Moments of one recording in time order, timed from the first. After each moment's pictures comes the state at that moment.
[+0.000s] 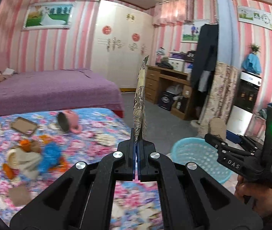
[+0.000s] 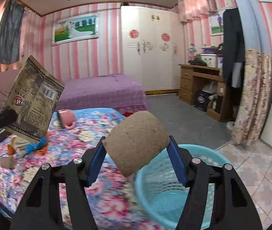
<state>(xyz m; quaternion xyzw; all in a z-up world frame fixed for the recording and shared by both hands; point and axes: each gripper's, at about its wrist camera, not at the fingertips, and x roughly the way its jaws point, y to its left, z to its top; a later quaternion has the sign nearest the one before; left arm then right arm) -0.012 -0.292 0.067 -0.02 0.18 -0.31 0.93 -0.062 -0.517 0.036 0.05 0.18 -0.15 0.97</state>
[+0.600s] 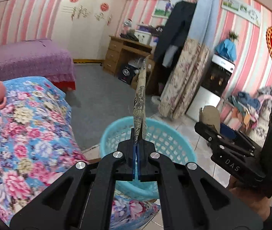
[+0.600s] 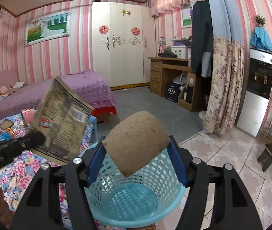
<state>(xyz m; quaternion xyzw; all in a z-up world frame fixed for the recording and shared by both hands) 0.005 -0.447 0.010 -0.02 0.28 -0.43 0.86 -0.094 -0.614 0.022 0.08 0.20 -0.24 0.95</state>
